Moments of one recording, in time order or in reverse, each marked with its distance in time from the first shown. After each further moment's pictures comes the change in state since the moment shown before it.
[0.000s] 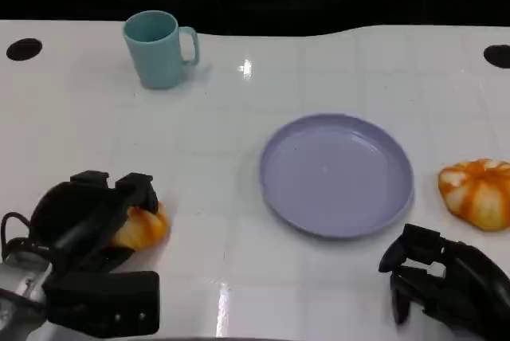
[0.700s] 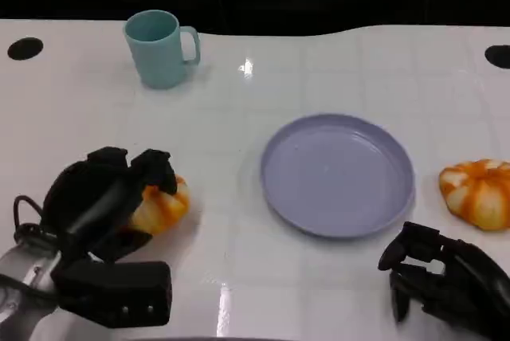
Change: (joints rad) left arm -0.018 -0.001 0.000 -0.092 -0.043 -0.051 0.033; right arm -0.018 0.000 -0.001 0.029 0.002 -0.015 0.001
